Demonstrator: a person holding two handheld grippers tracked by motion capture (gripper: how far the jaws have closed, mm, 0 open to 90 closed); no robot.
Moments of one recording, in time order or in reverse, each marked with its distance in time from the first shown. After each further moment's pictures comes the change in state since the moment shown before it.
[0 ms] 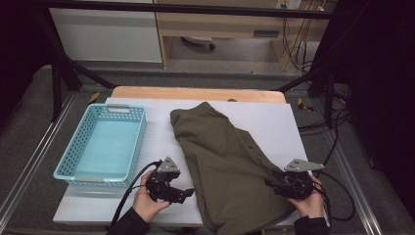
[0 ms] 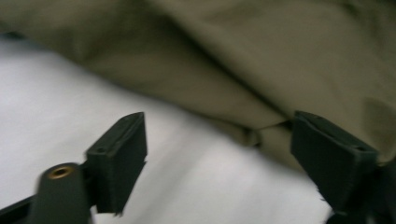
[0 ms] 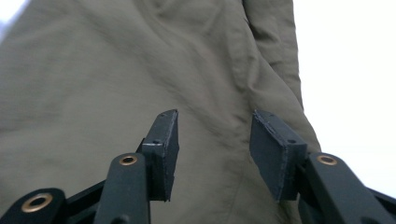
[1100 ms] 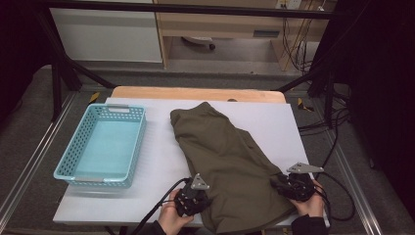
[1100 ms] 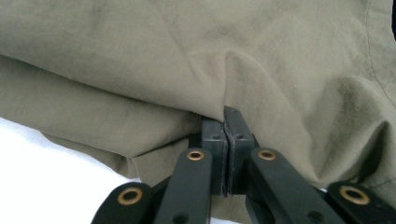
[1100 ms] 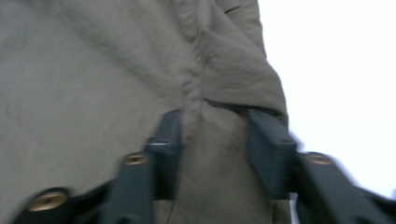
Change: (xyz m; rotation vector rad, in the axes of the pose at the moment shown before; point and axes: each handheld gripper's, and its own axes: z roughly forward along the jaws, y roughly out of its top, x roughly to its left) left arm -0.051 -0.006 0.060 0.111 -0.047 0.016; right arm -0.016 -0.025 0.014 0.067 -0.091 0.086
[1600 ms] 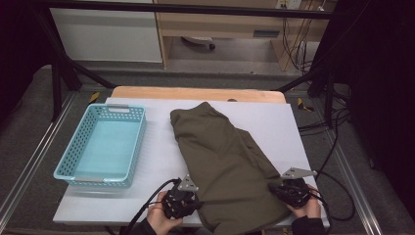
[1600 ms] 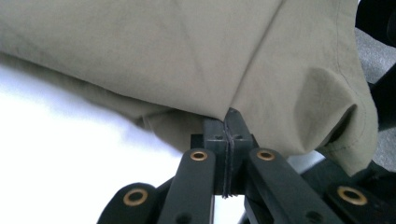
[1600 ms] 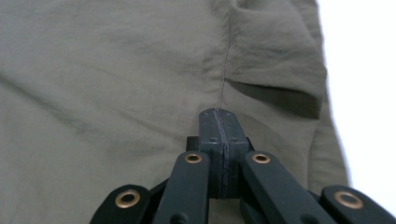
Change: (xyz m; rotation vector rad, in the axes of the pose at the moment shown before) left arm 0.003 -0.013 -0.034 0.027 -0.009 0.004; right arm 0.020 -0.003 -0.002 0.055 0.071 -0.049
